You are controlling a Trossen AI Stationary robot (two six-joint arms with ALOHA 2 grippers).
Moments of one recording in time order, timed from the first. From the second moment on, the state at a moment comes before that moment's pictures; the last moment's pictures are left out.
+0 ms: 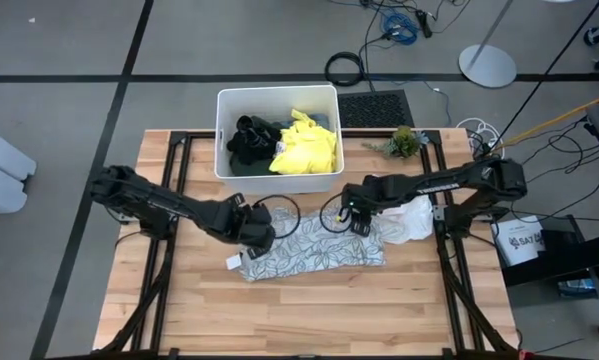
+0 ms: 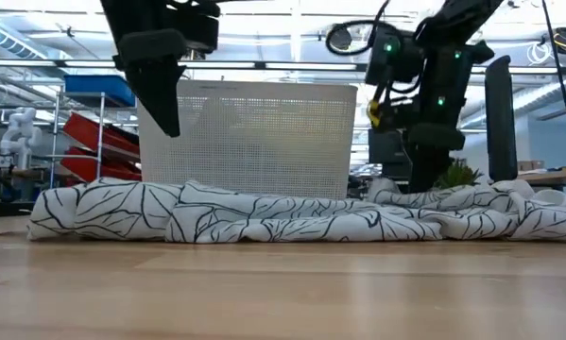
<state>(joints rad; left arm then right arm) -0.24 1.55 1.17 -1.00 -0.39 -0.64 -0.11 1.52 0.86 -0.64 0.15 0.20</state>
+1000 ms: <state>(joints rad) -0.47 1.54 1.16 -1.01 -0.53 -0.91 0.02 1.39 0.72 -0.80 0.15 0.52</state>
